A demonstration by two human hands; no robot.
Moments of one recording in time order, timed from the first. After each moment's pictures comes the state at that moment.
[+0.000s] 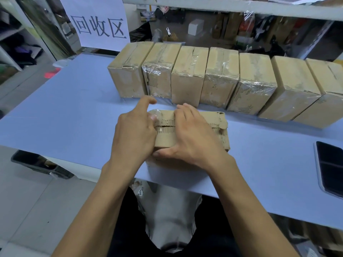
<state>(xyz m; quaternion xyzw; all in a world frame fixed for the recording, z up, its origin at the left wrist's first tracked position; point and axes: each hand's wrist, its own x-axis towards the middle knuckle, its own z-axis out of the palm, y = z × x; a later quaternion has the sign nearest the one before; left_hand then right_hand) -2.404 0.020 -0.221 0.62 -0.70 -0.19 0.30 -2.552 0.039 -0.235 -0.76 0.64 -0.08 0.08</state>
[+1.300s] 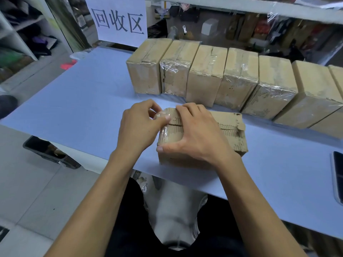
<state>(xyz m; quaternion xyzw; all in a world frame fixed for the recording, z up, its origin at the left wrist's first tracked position) -2.374 0.001 -0.232 0.64 -0.64 -0.28 0.32 -2.530 0.026 -0.239 -0.76 0.62 -0.14 0.09</state>
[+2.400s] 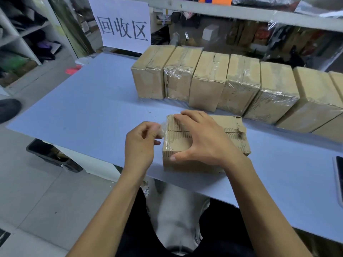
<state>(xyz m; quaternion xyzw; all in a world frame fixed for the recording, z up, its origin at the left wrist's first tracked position) -2.368 0.020 -0.275 0.59 -0.48 -0.42 0.49 -2.545 0.025 -0.238 -0.81 0.57 -0.12 0.12</state>
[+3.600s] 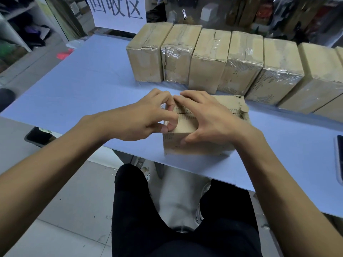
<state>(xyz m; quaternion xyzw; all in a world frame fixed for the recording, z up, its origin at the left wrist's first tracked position) -2.331 -0.016 -0.223 0.25 -0.95 -0.19 0.04 -2.559 0.017 -0.240 -0.83 0.53 -0.07 0.14</state>
